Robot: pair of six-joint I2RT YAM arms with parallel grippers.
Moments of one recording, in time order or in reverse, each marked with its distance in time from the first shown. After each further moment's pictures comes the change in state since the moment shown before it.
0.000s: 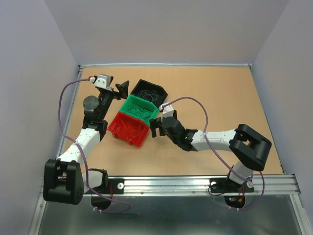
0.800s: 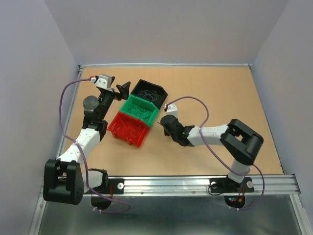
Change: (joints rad) left arm 0.000 0.000 -0.001 0.002 0.043 0.004; right arm -0.073 0.219 0.131 -0.245 0.130 0.144
